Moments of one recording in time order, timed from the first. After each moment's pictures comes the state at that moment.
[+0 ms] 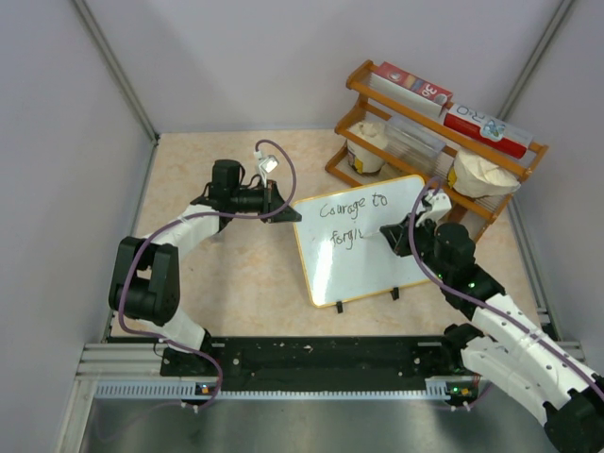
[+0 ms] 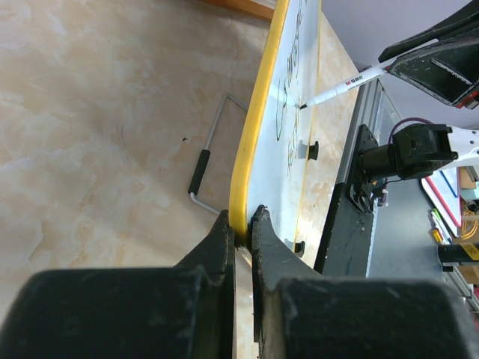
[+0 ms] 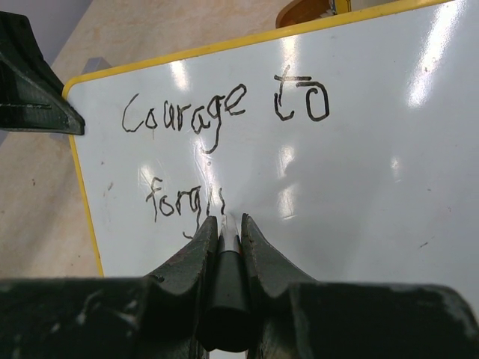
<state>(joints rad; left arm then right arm) -0.25 1.61 1.00 0.00 1.03 -0.23 0.49 0.73 0.50 0.00 -0.01 0.39</state>
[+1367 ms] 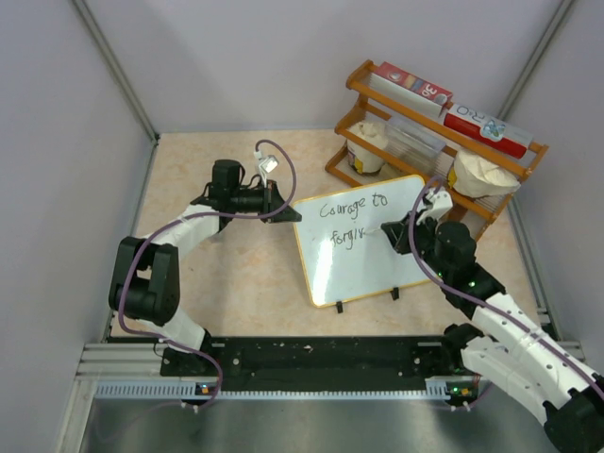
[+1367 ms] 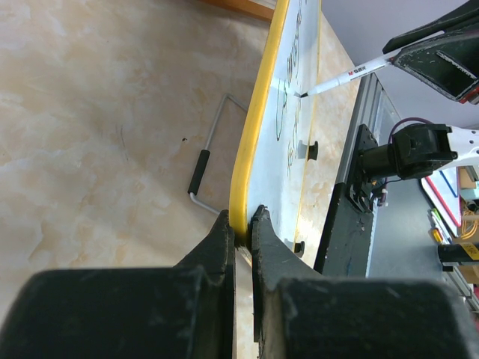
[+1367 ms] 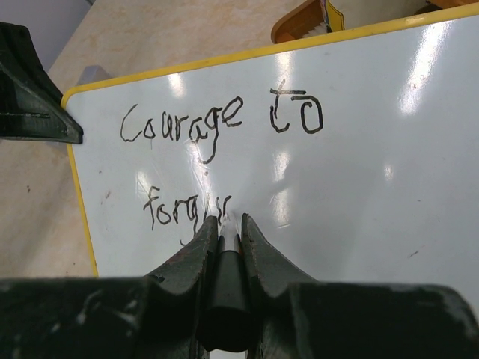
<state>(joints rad) -0.25 1.61 1.00 0.00 1.03 -0.23 0.49 0.73 0.51 0.00 0.01 0.37</state>
